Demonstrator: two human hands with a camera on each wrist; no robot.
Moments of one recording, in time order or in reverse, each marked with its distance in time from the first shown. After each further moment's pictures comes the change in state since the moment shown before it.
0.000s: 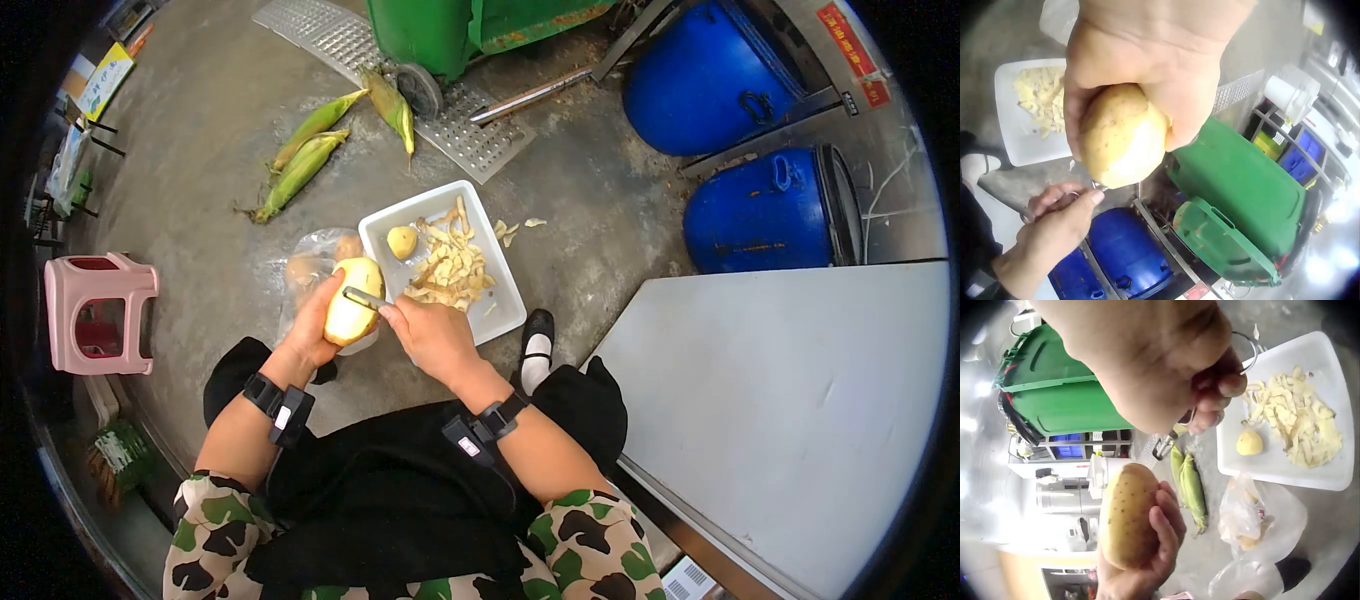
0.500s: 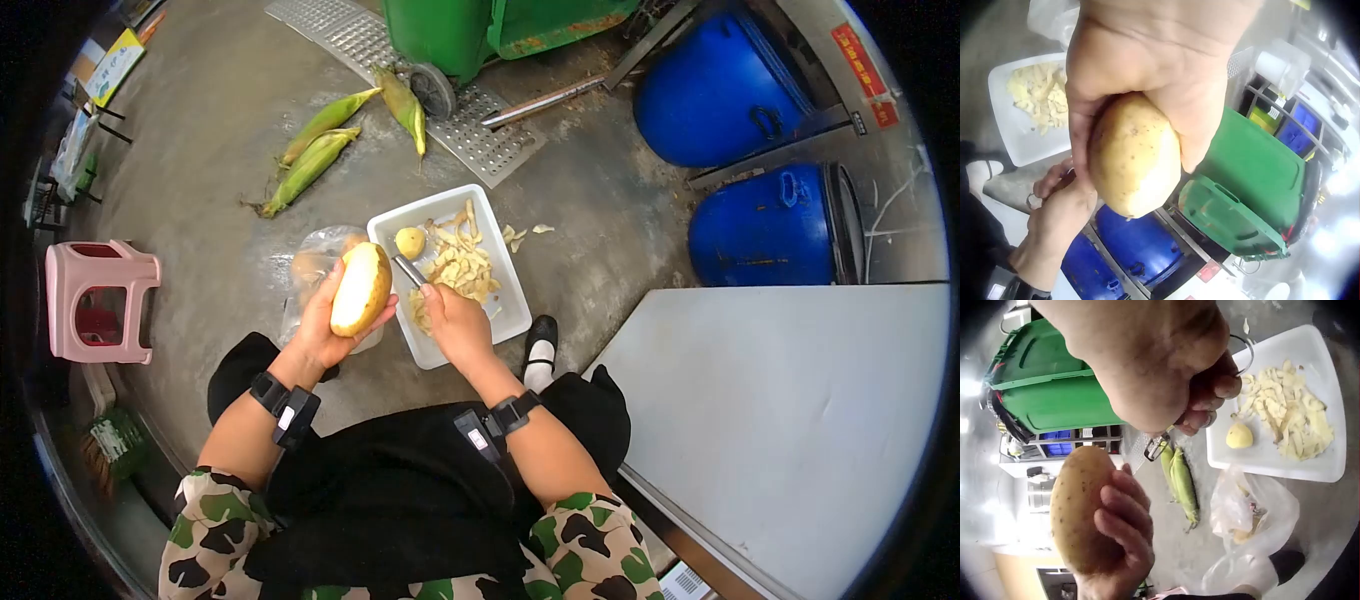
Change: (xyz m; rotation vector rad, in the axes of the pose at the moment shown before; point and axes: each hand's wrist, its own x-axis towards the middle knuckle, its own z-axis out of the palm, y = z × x) left_hand -0.010 0.008 0.016 -0.205 -0.134 -0.014; right_hand 0.009 0.026 0.015 0.309 0.088 0.287
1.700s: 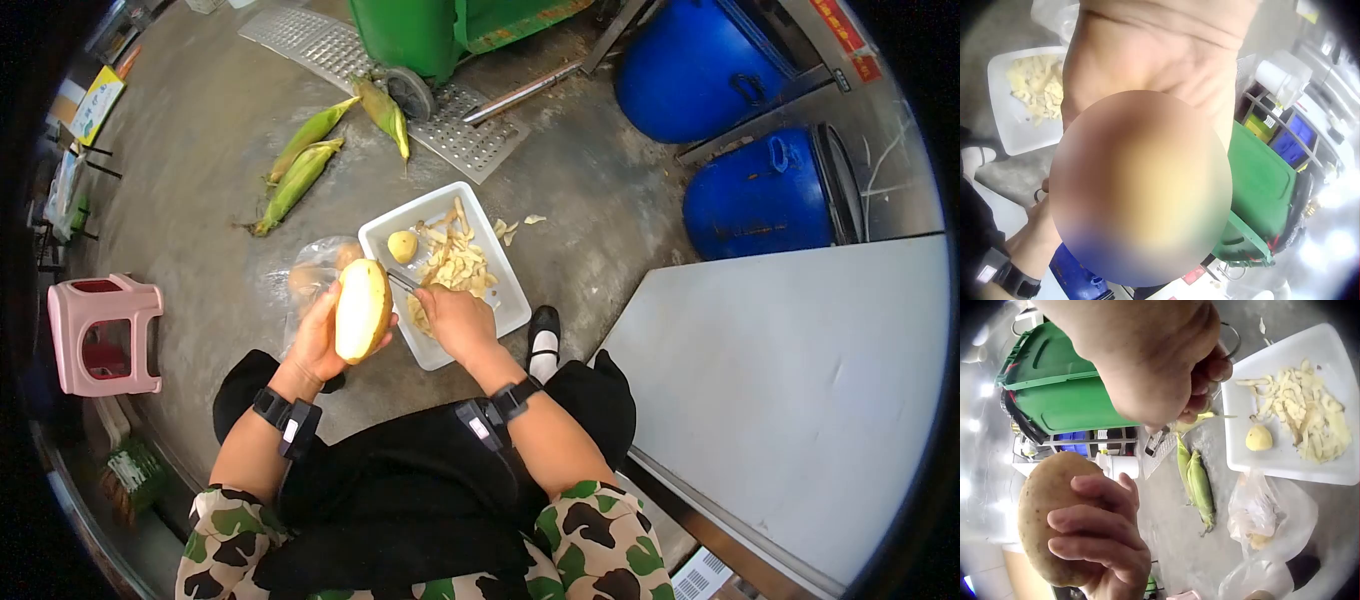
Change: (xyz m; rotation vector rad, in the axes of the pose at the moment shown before) left_hand -0.012 -0.005 0.018 0.122 -0.033 -0.026; right_hand 0.004 0.001 -0.009 -0.440 0.002 -0.107
